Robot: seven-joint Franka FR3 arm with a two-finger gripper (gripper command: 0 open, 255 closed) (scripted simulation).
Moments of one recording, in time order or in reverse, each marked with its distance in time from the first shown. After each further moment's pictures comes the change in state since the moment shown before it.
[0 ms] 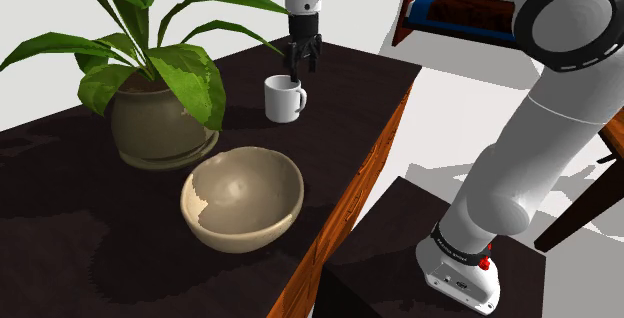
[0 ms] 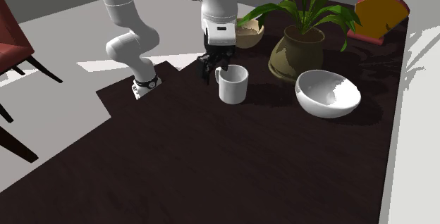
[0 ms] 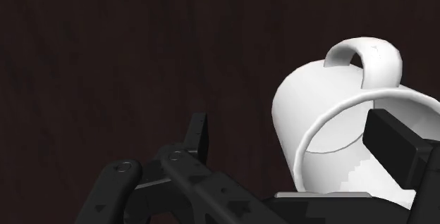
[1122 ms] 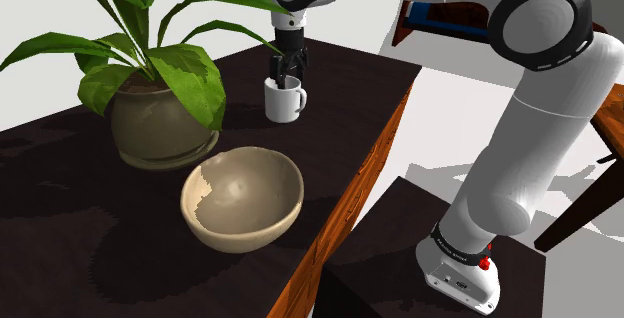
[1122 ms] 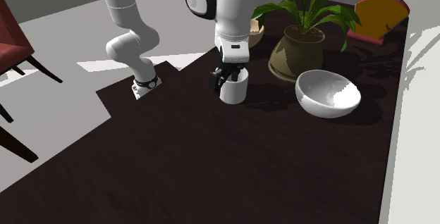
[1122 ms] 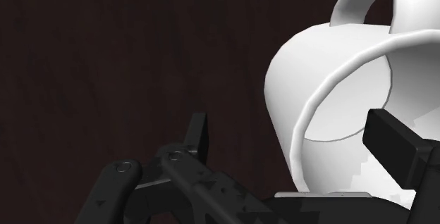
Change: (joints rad) arm 0.012 0.100 0.011 0.024 0.001 0.078 0.023
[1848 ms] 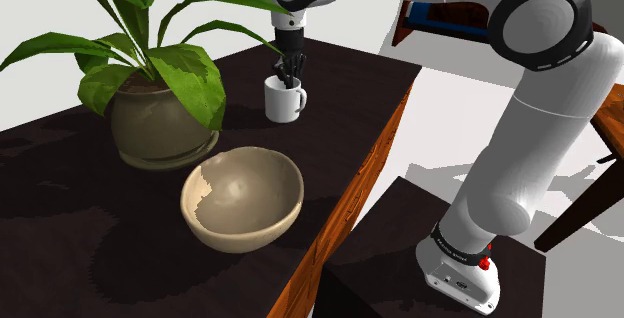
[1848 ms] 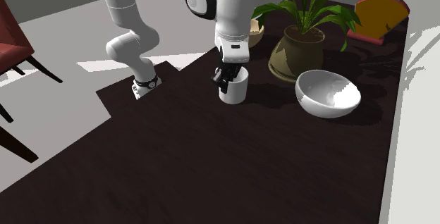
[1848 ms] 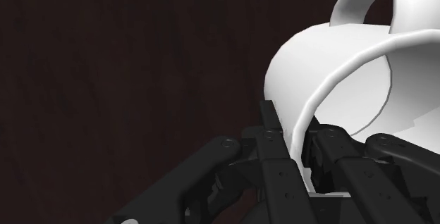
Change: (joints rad) arm 0.000 0.000 0.000 0.000 0.000 0.000 0.000
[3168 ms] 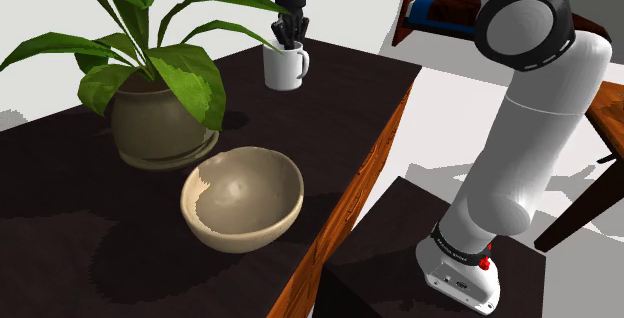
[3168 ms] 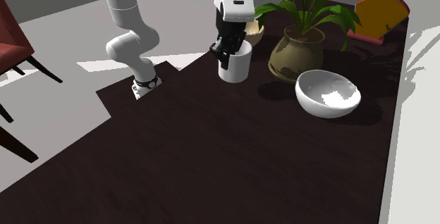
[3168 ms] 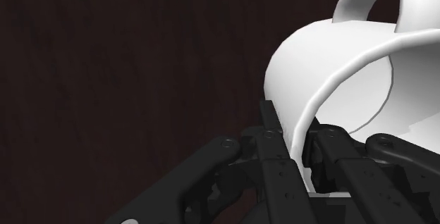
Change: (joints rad) arm 0.002 0.057 0.001 0.329 -0.003 -0.273 0.001
